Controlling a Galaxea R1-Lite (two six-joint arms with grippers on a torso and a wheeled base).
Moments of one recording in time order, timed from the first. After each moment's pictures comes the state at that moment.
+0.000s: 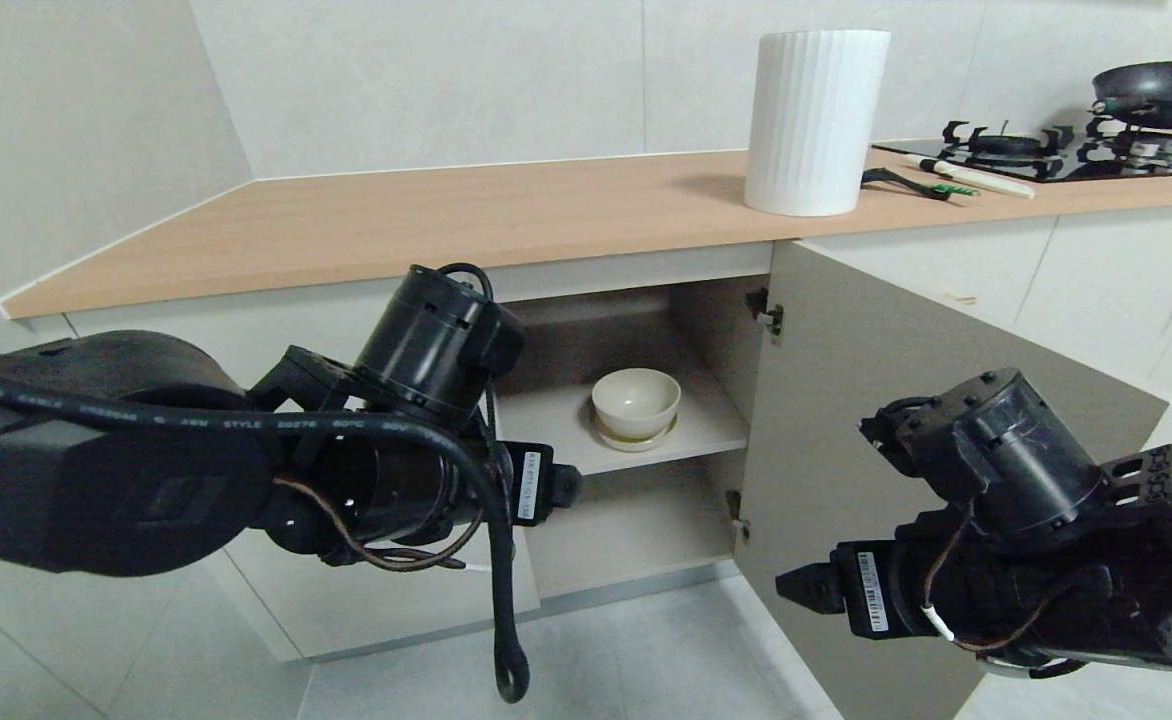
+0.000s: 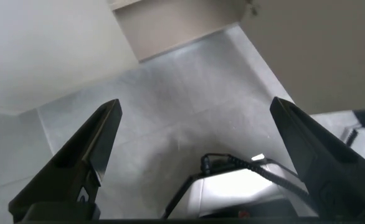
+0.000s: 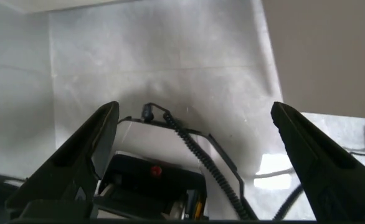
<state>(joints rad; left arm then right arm) -0.68 1.73 -1.18 0.24 0.33 -0.40 0.78 1.59 -0.92 0.19 -0.25 0.56</state>
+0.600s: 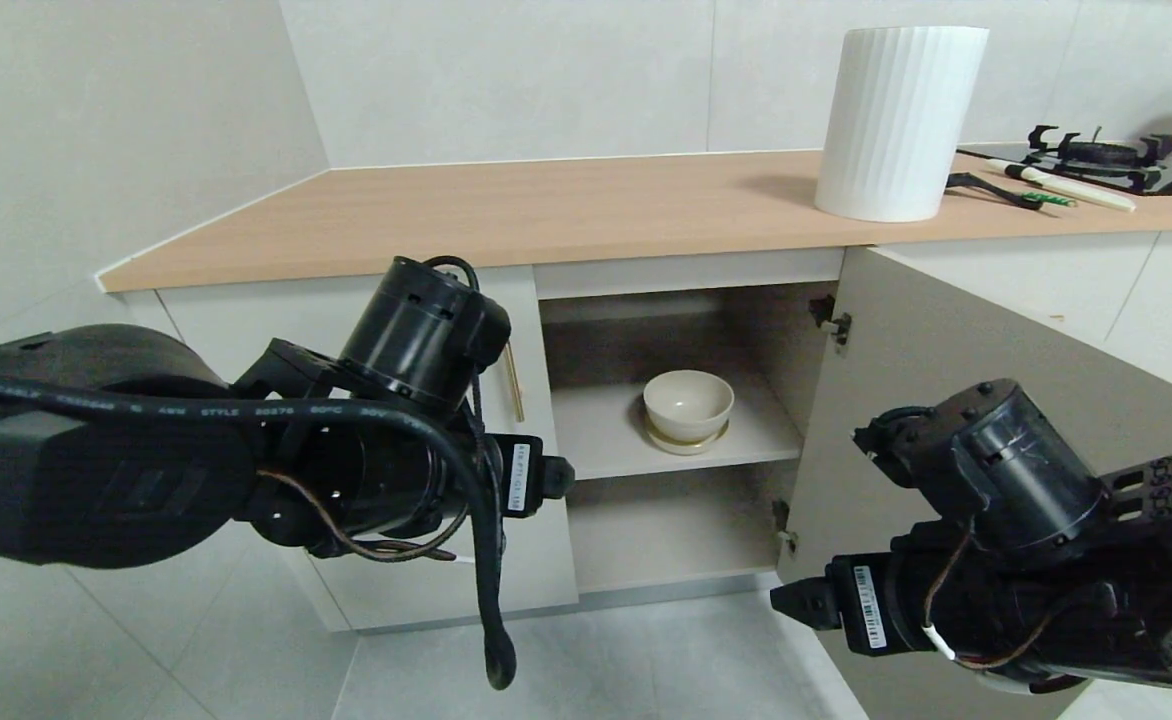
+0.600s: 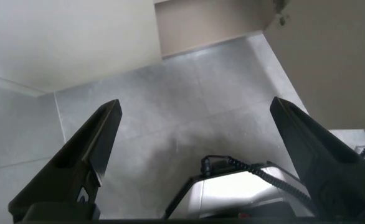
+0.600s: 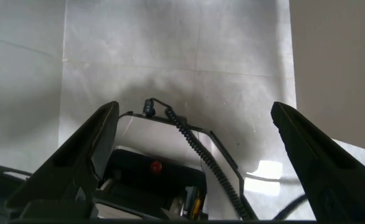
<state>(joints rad) -0.68 1.72 -1.18 0.24 0.33 -0.40 0.80 1.58 -0.91 0.19 -0.25 0.56</state>
